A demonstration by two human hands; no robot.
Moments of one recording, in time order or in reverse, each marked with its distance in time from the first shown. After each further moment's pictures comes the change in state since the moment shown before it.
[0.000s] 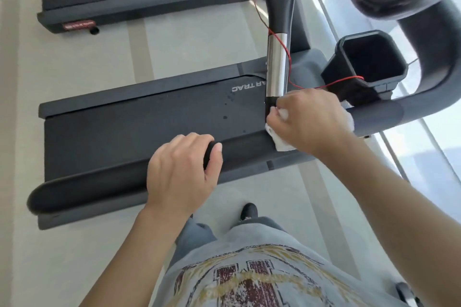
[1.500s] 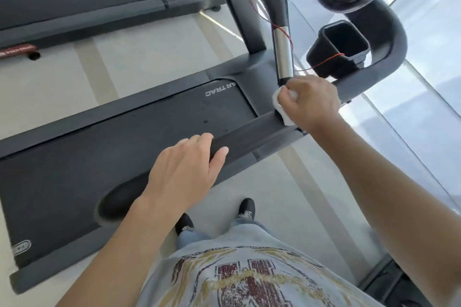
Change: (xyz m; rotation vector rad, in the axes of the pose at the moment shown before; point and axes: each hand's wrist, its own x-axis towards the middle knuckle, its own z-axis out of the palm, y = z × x) left_hand -0.011 -0.113 -0.061 -0.084 -0.461 0.223; right_hand -0.024 -0.076 0.029 0.033 0.405 0.280
